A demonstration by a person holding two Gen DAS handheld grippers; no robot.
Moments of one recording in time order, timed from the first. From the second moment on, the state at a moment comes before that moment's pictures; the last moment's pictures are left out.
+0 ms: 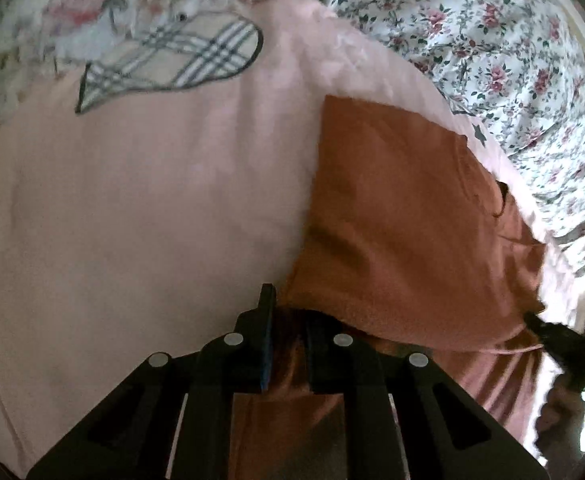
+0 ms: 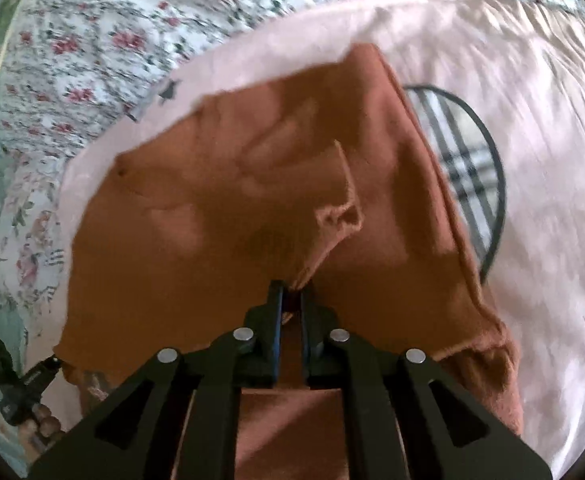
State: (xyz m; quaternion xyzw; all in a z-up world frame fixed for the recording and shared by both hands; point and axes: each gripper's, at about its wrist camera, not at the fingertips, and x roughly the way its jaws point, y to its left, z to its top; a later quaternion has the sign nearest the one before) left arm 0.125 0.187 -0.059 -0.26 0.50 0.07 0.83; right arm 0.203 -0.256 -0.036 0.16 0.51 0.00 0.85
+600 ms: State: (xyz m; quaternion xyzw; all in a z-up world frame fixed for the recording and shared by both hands) left arm 0.227 0.193 -0.053 -0.26 0.52 -0.03 0.81; right arm 0.193 -0.247 -0.012 0.15 0.48 0.04 0.86
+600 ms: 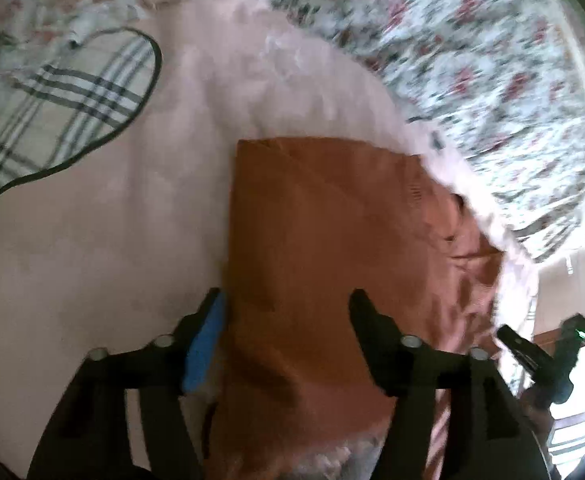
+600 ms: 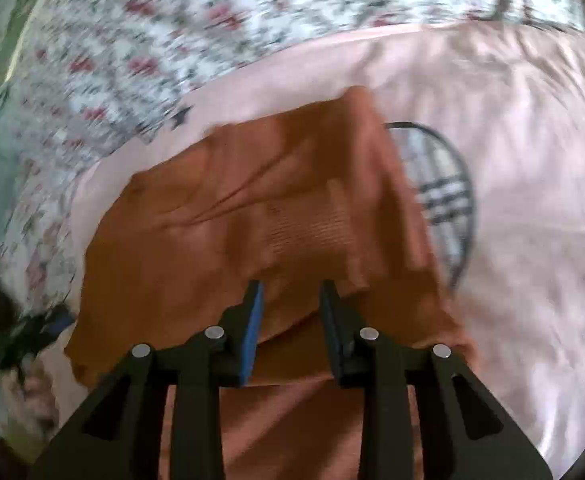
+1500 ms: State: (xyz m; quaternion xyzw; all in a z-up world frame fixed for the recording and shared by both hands) left arm 0.194 0.179 -0.045 -0.13 0.51 0.01 0.85; right arm 0.188 -0.243 -0.034 0.12 0.52 0.02 0.84
